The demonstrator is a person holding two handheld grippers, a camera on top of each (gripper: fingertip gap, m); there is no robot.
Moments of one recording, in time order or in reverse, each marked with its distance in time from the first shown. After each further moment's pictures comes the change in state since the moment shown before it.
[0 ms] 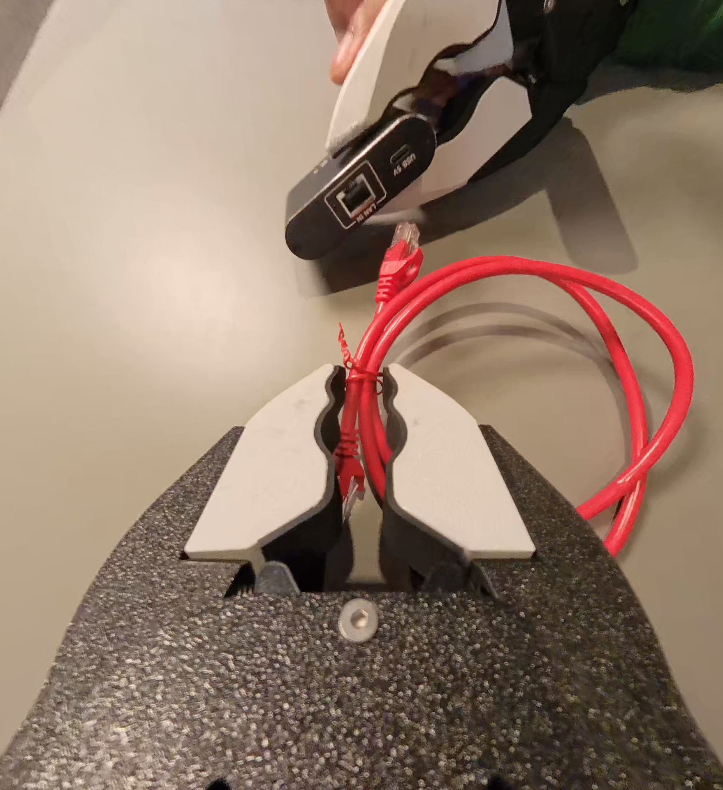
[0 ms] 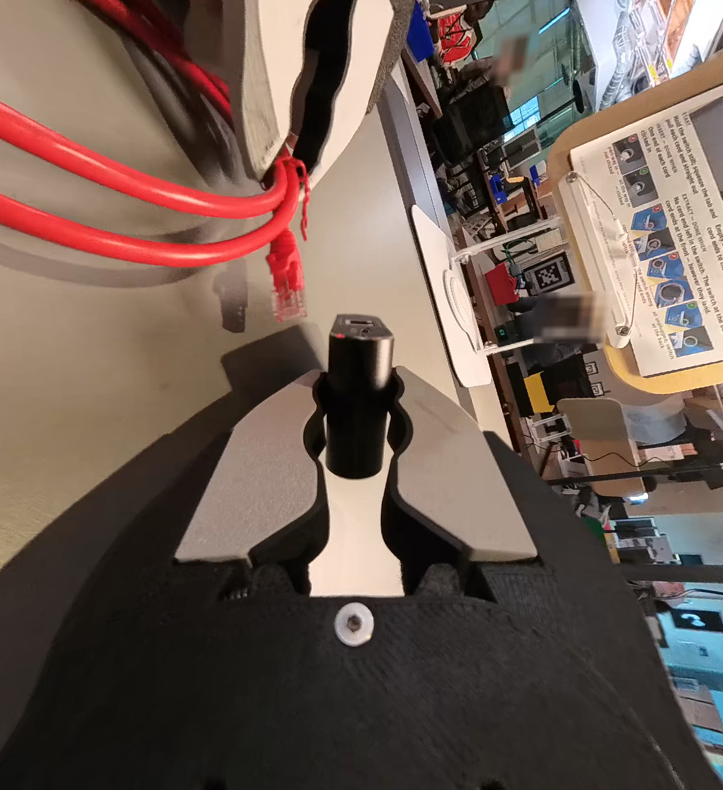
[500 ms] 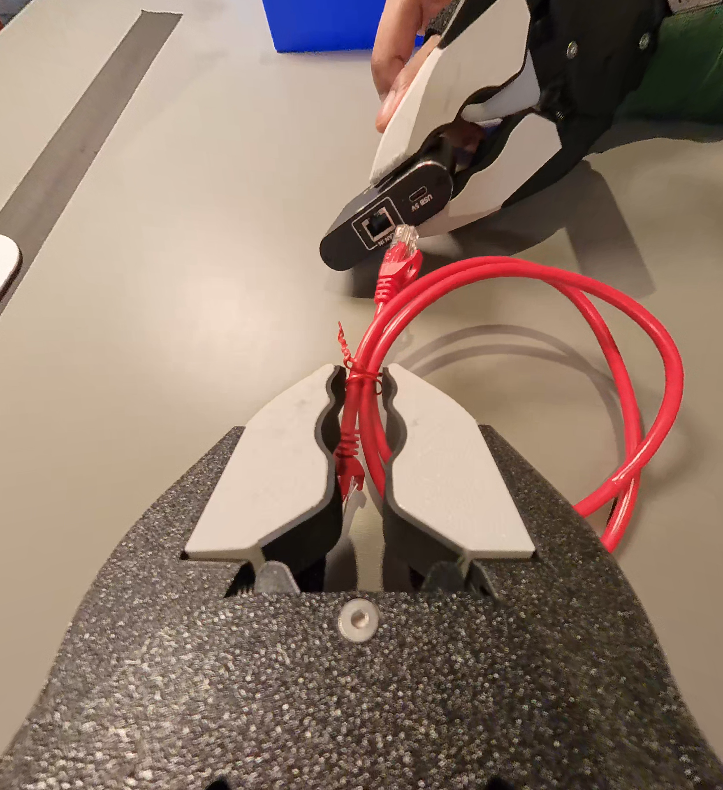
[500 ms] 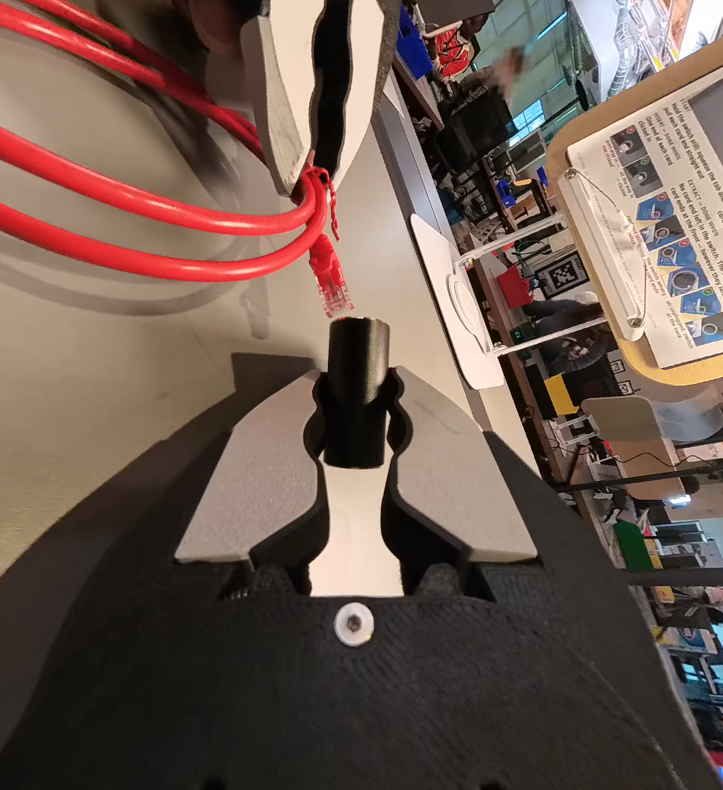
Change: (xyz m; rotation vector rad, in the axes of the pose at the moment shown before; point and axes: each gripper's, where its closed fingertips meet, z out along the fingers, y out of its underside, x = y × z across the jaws) left arm -0.014 -0.011 -0.008 0.088 -0.079 -0.007; right arm 0.004 -0.003 -0.003 0.036 -0.020 0.074
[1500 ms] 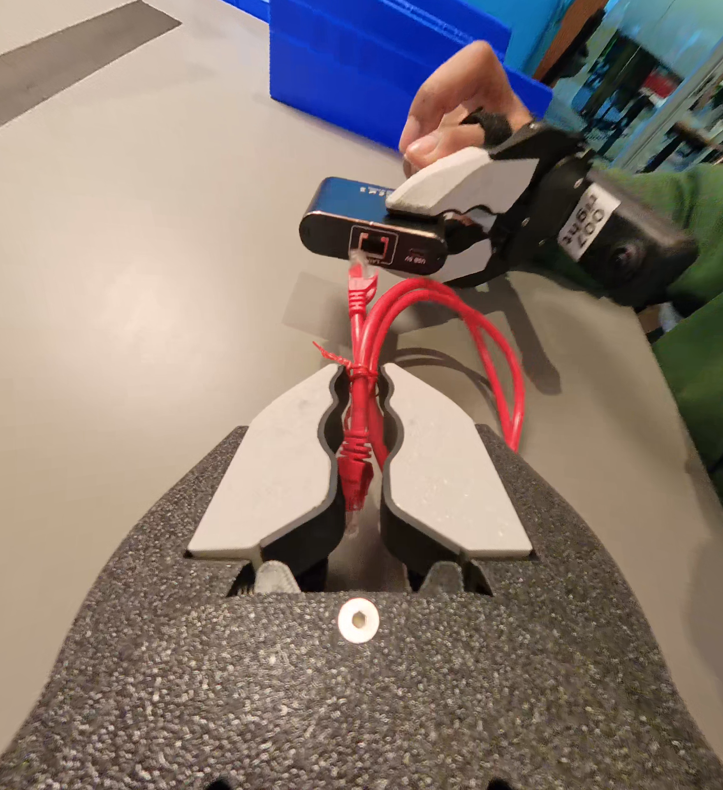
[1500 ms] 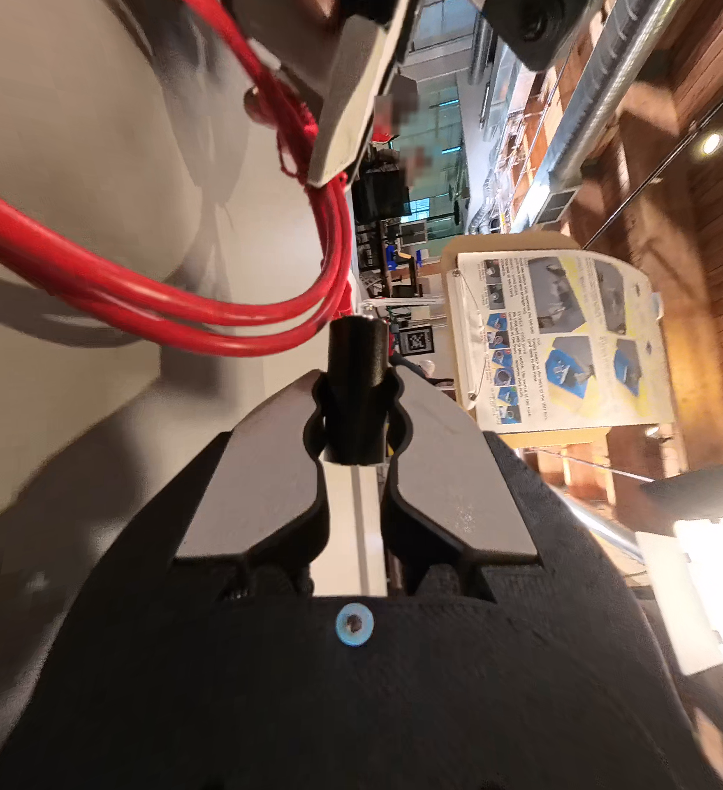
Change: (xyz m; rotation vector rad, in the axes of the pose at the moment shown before) left arm 0.018 -0.019 -0.004 0.133 0.135 -0.331; right arm 0.013 -0.020 -0.016 0.054 0.228 -0.459
